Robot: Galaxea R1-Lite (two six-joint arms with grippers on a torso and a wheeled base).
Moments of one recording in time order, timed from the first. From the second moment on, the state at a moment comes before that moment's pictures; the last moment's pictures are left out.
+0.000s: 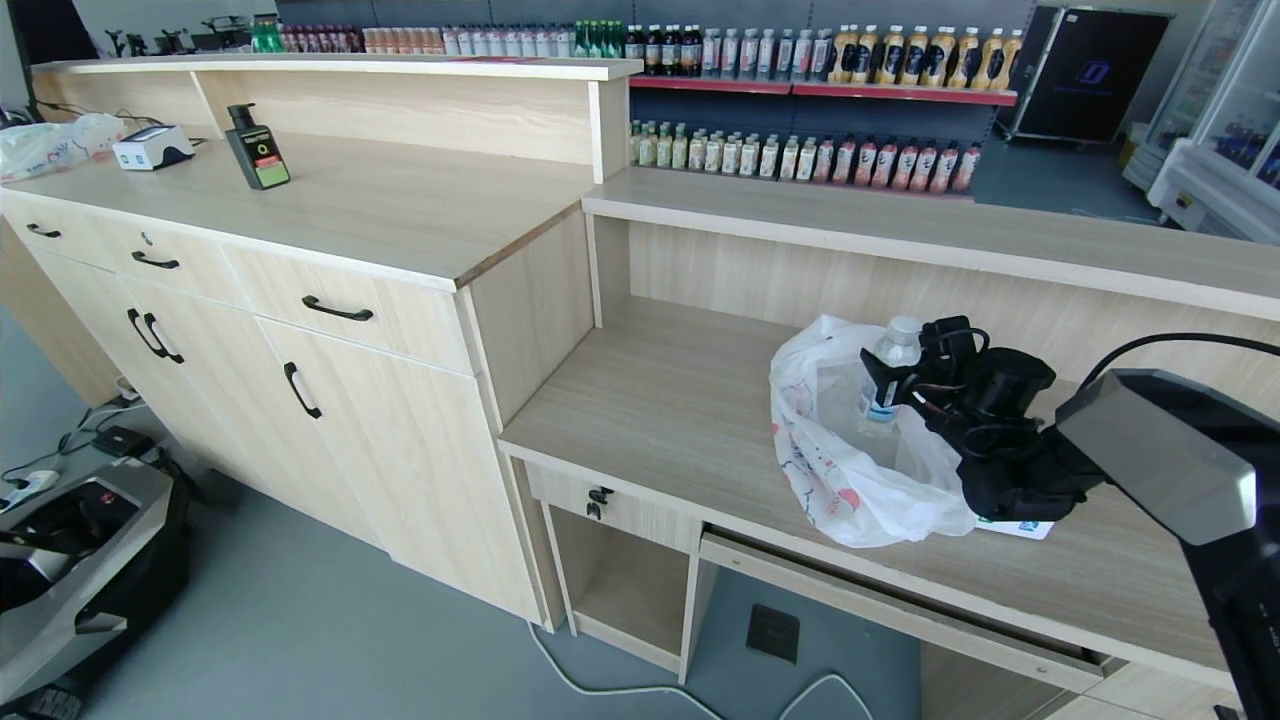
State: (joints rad) left arm 0.00 0.00 0.00 0.00 0.04 -0.01; right arm 0.00 2.56 -1.40 -1.31 0.20 -0.12
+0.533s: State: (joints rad) left arm 0.00 0.00 0.00 0.00 0.04 -0.01; right arm 0.00 2.54 -1.36 -1.28 0.21 -0.13
